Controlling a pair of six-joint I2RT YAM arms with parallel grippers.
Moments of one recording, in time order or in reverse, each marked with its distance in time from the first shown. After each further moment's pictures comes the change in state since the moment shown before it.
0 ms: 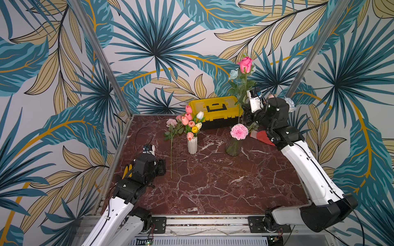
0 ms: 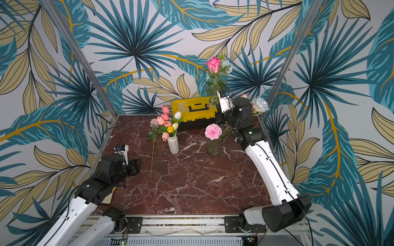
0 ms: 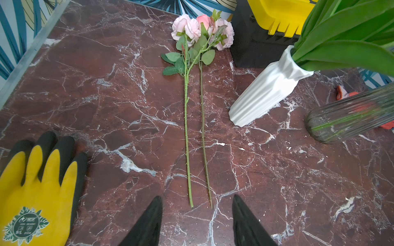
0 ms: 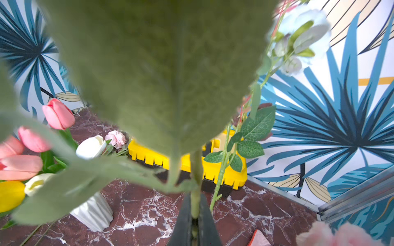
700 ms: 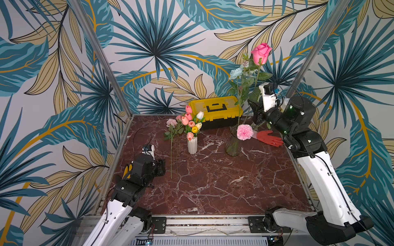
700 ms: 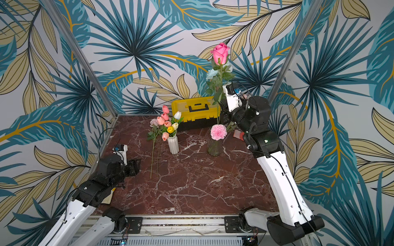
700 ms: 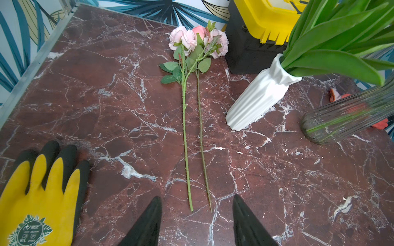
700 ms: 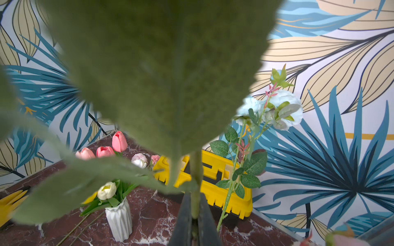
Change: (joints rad) left arm 0.000 -0.033 0.000 0.011 0.000 0.026; right arm 0.000 -0.095 0.104 -0.042 -0.149 -0.013
